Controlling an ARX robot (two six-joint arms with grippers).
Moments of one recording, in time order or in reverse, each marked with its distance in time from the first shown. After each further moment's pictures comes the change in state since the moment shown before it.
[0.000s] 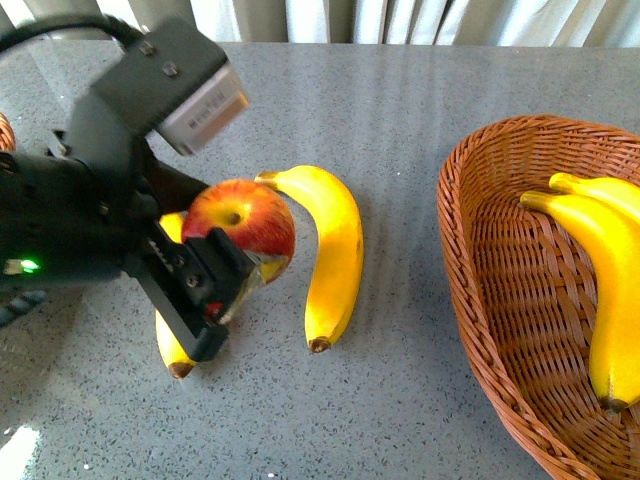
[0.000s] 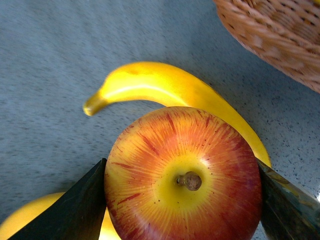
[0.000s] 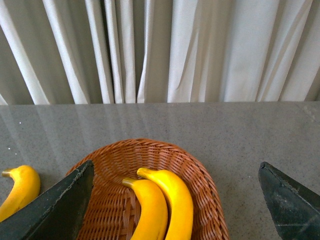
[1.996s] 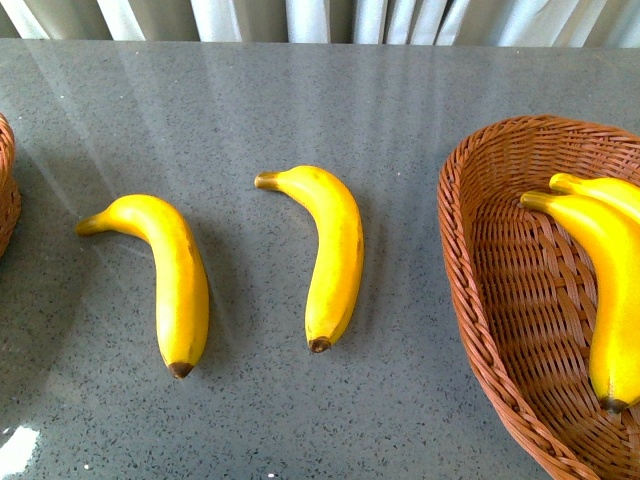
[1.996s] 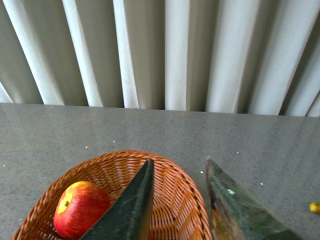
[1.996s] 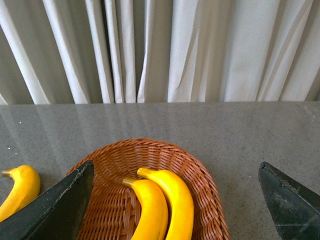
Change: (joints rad) left arm 0.498 -0.635 -0.445 0.394 -0.185 -0.365; right arm 0.000 0.000 0.000 0.000 0.000 0.000
